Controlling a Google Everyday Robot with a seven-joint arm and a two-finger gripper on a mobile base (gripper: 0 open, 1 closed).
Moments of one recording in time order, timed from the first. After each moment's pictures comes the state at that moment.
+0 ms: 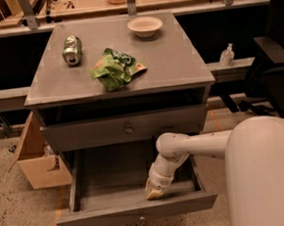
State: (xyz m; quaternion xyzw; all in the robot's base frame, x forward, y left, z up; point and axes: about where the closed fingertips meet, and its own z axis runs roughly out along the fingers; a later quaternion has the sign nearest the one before) arm 0.487 -0.009 0.413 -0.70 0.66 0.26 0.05
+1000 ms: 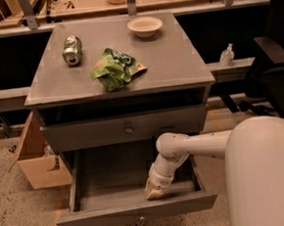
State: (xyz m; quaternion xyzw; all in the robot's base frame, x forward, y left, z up) arm 0.487 -0.009 0.413 -0.70 0.66 0.26 0.05
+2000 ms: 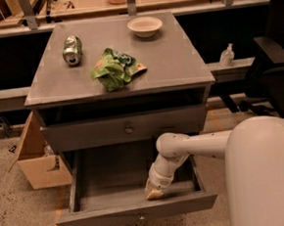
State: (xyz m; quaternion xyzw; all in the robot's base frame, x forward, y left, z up) arm 0.487 -0.009 0.413 -0.70 0.66 0.26 0.05
